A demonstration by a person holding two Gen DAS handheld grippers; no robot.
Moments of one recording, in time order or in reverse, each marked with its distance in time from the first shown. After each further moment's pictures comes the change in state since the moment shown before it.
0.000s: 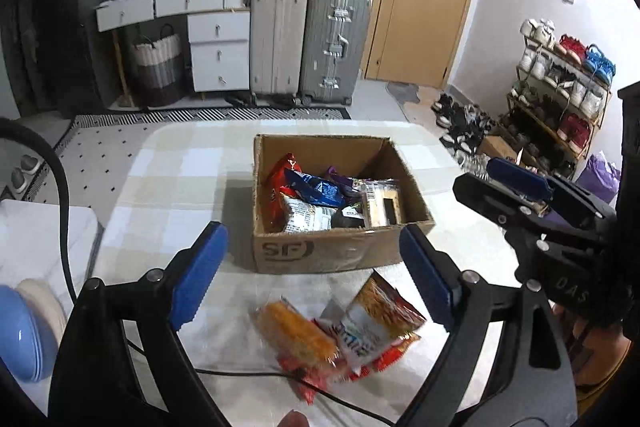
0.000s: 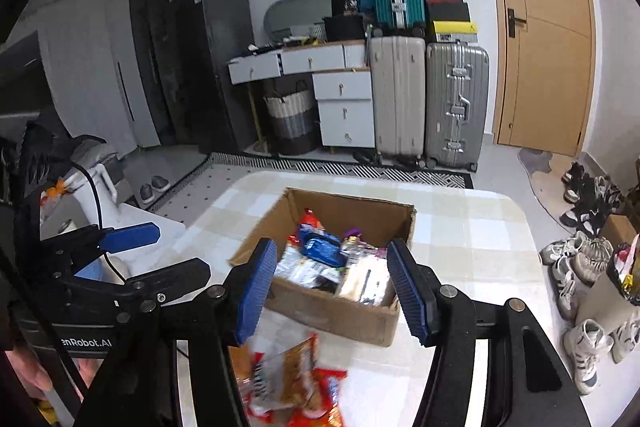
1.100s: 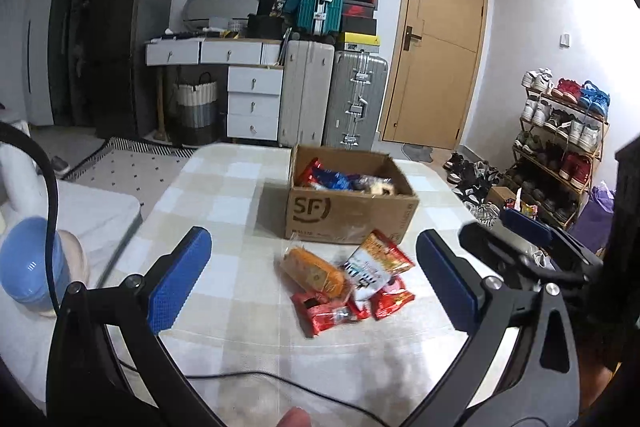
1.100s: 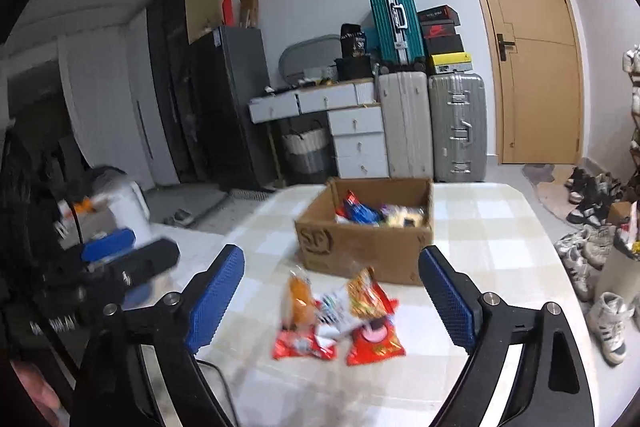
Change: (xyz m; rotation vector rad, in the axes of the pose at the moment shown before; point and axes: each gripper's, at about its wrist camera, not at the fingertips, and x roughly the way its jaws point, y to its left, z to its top) left arm -0.153 0.006 -0.146 -0.065 -0.253 0.074; right arm -0.111 0.065 -0.118 0.031 -0.159 0.010
